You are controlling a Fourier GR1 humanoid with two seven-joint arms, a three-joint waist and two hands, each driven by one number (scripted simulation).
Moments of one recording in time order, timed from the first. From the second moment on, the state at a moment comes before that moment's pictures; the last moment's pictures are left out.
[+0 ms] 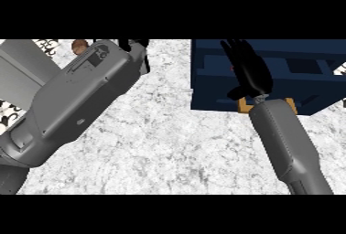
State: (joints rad) left arm -1.23 0.31 -0.60 -0.88 0.89 0.83 0.00; right arm -0.72 -0.14 -0.02 -0.89 1.24 -0.29 -0.12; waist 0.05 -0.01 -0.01
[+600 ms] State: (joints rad) left arm -1.17 0.38 -0.58 -1.01 0.85 0.84 0.06; right arm -0.90 -0.16 -0.11 -0.54 1.29 -0.56 -0.15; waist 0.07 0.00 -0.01
